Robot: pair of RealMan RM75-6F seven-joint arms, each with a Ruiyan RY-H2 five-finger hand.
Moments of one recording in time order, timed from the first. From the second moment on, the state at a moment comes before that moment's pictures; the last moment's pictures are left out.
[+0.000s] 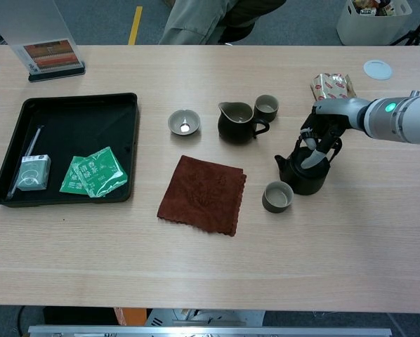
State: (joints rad) left arm 0.16 -1.01 0.02 -1.71 1.57 1.69 -0.07; right arm 1.07 -1.24 -0.07 -1.75 -0.24 0.62 -0.22
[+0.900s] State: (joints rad) left arm 0.16 -1.01 0.02 -1.71 1.57 1.70 -0.08; right arm 1.07 -1.15 -0.04 -1.79 -0.29 0.56 -0.10
